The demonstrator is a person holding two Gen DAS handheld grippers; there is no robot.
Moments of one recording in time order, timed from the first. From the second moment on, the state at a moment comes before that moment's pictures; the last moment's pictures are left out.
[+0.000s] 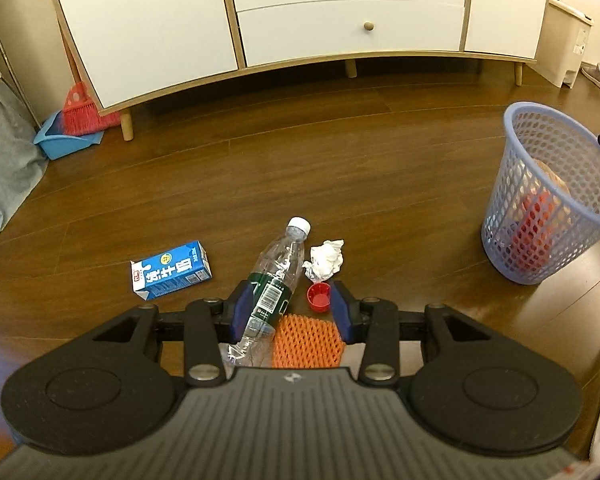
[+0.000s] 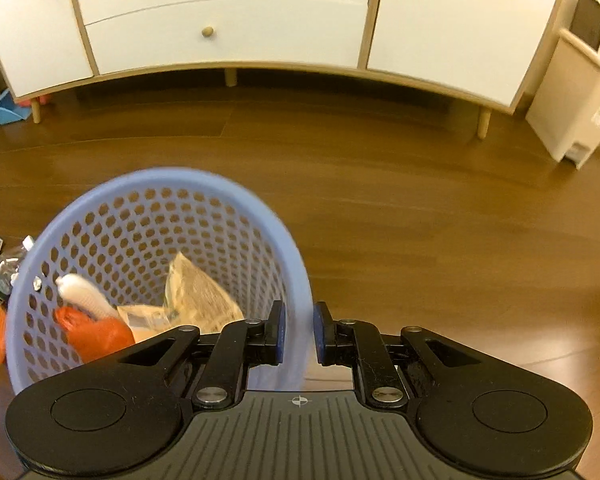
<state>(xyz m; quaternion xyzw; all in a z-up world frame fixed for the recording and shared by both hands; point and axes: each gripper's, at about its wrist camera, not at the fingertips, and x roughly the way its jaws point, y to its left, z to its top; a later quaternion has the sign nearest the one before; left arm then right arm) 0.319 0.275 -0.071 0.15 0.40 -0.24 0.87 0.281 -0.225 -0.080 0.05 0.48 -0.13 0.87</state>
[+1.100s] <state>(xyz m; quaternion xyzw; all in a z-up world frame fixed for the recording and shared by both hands) 0.294 0.292 -0.105 0.17 0.43 -0.27 0.85 0.177 -0.044 -0.146 -0.51 0.41 0.22 0.73</state>
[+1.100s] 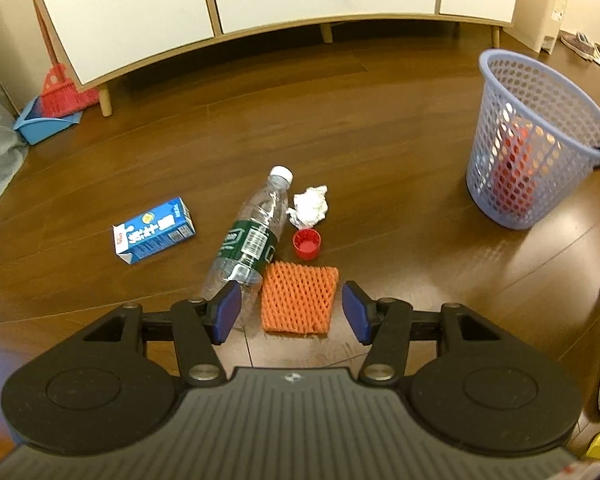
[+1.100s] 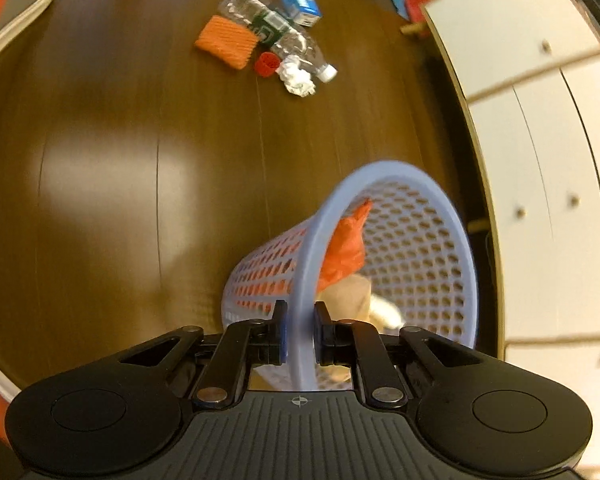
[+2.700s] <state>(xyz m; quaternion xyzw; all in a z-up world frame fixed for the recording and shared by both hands) 0.354 0.226 -0.282 0.22 0.48 -0.28 0.80 0.222 -0.022 -0.150 -0.63 0.32 0.26 0.66</state>
